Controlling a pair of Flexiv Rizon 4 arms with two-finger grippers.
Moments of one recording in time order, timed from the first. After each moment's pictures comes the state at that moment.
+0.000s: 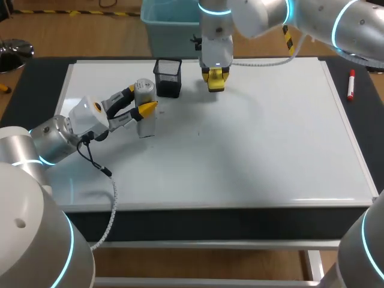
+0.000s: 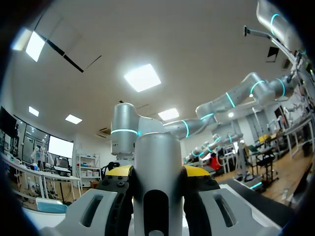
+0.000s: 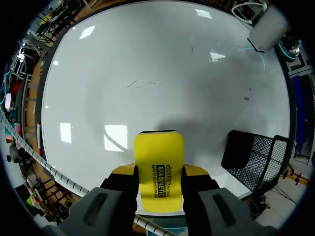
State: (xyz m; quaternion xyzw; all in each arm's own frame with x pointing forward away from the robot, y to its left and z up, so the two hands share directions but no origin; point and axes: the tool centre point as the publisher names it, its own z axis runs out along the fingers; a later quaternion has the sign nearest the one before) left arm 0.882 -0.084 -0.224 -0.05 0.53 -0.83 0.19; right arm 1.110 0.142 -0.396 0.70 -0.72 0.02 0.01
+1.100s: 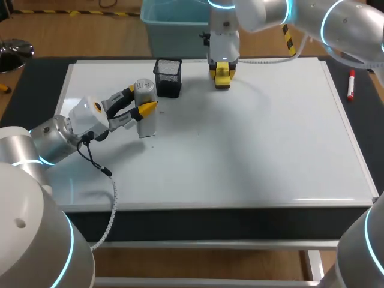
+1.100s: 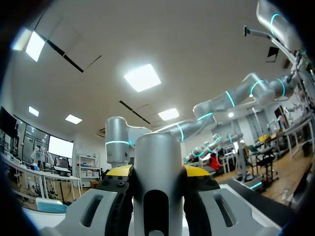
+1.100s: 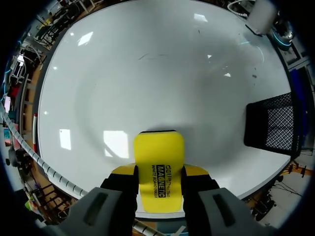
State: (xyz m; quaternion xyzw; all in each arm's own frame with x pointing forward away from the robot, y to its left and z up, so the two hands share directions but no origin) left arm 0.882 -0.084 -0.224 -0.05 0.53 -0.83 0.19; right arm 1.149 0.115 -0.423 0.69 -0.72 -0.01 0.03
